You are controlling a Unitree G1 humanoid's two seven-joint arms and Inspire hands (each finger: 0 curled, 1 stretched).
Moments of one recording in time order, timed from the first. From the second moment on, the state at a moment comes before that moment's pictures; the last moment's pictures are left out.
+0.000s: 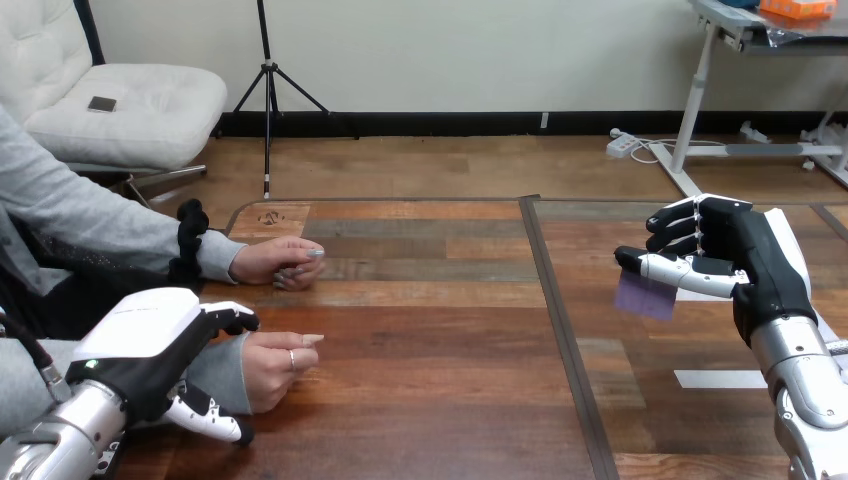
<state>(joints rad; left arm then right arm) -0.06 0.66 -0.06 0.30 0.72 -0.30 -0.14 -0.47 -0.41 -0.10 0.97 0.01 -0.49 0.07</state>
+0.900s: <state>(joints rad) -0.17 0.66 -0.13 0.45 0.73 -0.25 -0.07 -0.47 -0.41 -0.10 0.97 0.02 -0.49 0.08</state>
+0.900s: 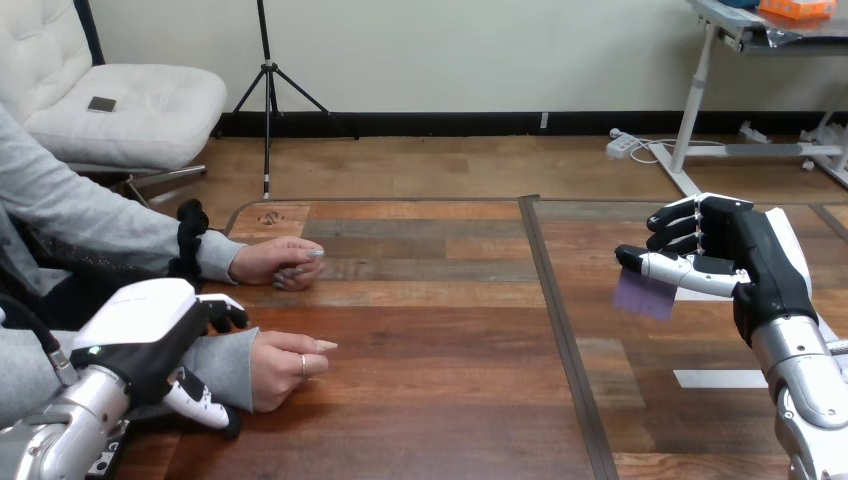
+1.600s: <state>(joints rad) -0.21 0.66 -0.18 0.52 0.76 -0.20 0.03 -0.47 -0.41 -0.10 0.97 0.02 -0.49 0.08</state>
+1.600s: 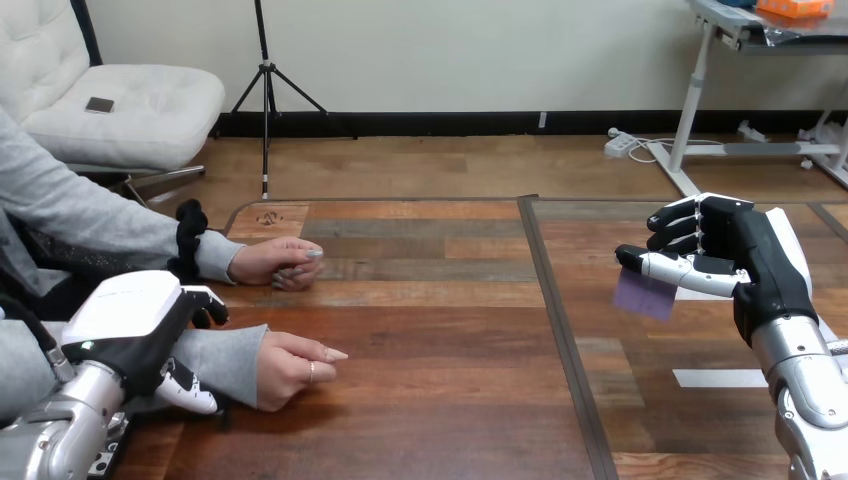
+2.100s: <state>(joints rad) -0.23 0.65 -0.19 0.56 0.75 -0.17 0.06 -0.47 -0.41 -0.10 0.97 0.00 -0.49 0.08</state>
